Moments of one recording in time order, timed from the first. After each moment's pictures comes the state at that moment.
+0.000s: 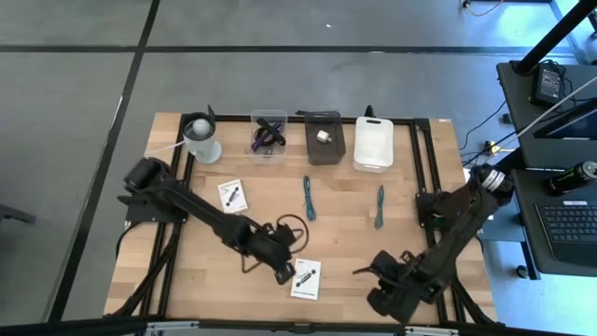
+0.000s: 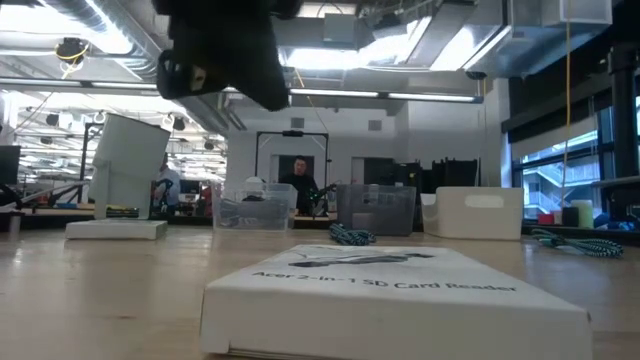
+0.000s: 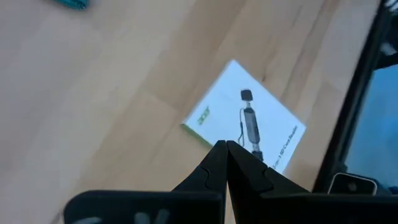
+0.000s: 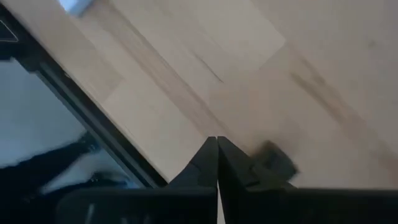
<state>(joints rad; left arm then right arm) -0.47 1.80 1.31 -0.50 -0.21 -1.03 0.92 1.67 1.25 -0.94 0.18 1.70</state>
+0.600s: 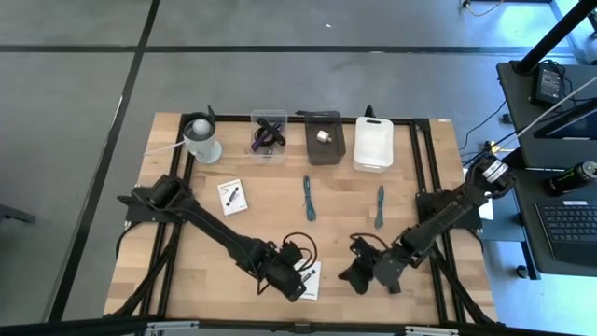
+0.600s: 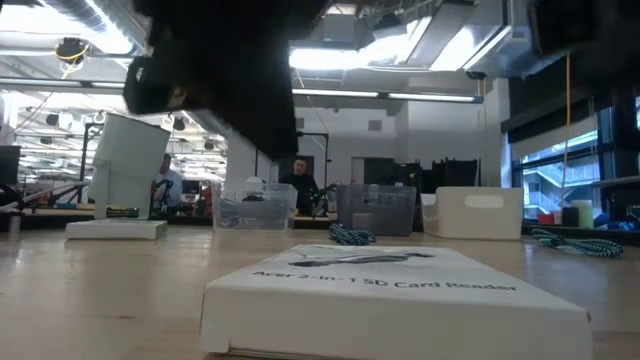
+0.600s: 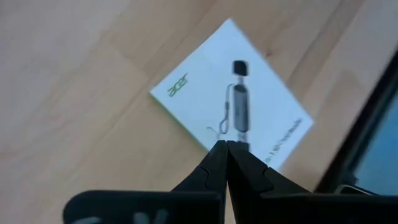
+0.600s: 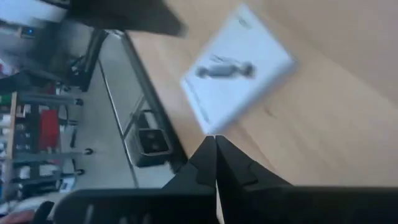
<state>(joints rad) -0.53 2.01 1.50 -0.60 -0.24 -1.23 0.72 1.58 0.76 0.18 0.34 1.45</state>
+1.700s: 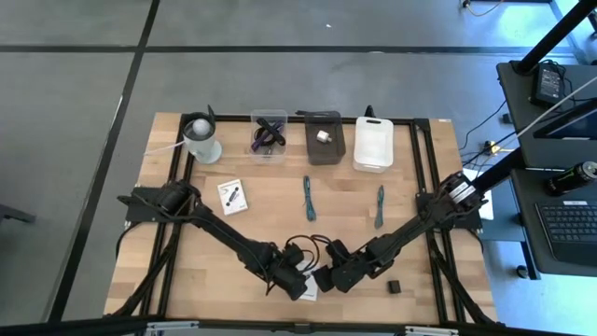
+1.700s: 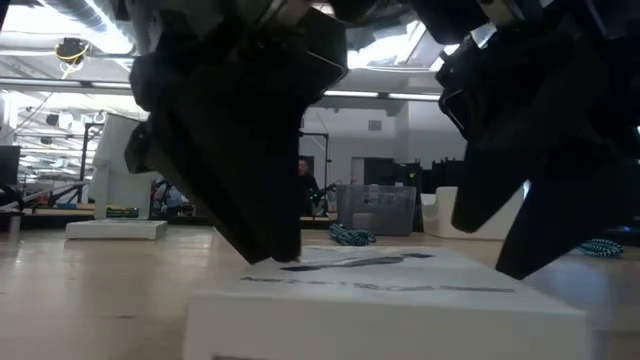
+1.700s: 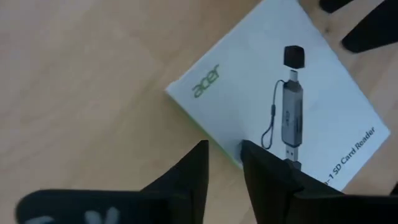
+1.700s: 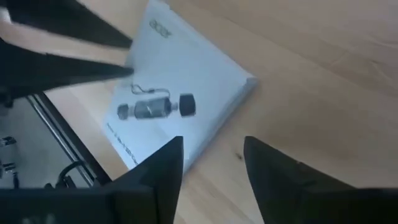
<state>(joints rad) -0.52 2.12 1.50 -0.59 -0.19 -1.22 0.60 1.91 1.06 -0.08 0.22 1.65</state>
